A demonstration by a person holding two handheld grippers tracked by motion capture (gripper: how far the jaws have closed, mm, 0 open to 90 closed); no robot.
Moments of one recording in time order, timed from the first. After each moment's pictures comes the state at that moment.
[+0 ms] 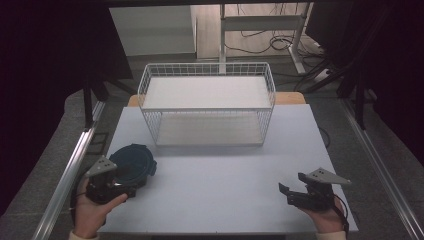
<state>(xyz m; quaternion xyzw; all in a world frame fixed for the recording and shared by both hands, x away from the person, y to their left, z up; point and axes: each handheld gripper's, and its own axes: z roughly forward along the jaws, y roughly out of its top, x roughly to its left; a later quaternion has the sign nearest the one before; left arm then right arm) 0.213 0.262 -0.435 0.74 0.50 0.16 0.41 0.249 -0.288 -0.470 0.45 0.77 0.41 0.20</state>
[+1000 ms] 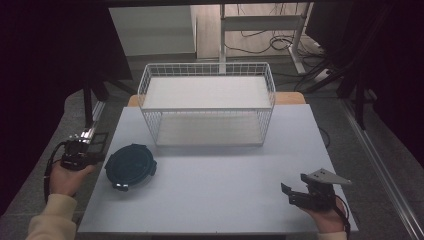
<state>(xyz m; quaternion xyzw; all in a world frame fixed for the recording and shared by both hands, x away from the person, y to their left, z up) 0.301 0.375 -0.477 0.72 0.63 0.15 0.26 0.249 -0.293 -0.474 0.47 0.77 0.39 0.21</state>
